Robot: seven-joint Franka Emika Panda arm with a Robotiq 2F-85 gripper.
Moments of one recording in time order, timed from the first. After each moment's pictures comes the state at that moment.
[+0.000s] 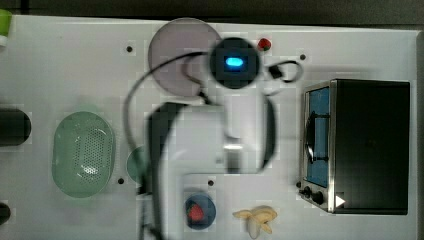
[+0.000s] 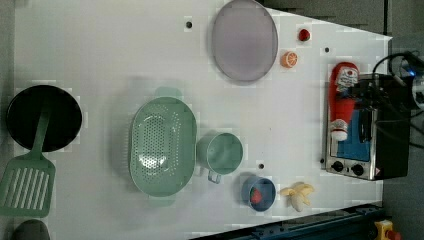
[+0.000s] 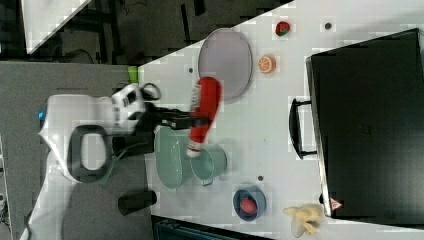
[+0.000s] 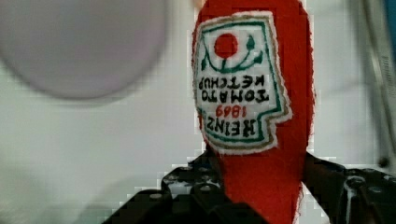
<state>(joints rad) -0.24 0.09 0.18 -1.99 -0.09 0.42 -0.41</state>
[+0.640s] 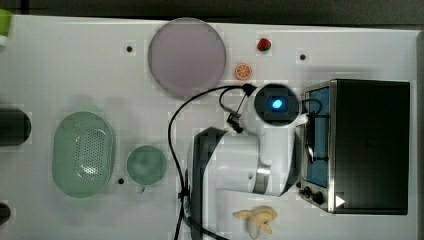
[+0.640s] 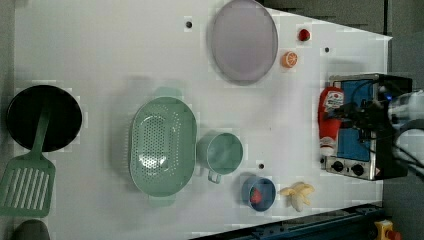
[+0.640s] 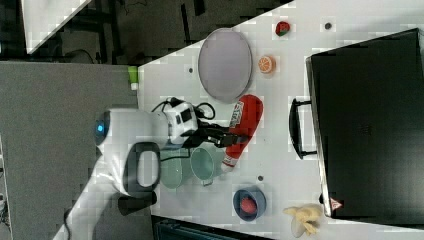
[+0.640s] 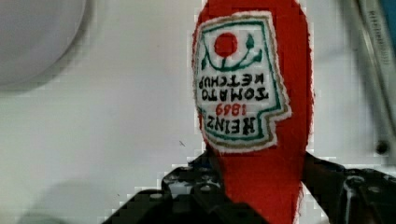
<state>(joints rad) -0.25 0.08 0.10 -2.24 -0.08 0.63 -0.47</state>
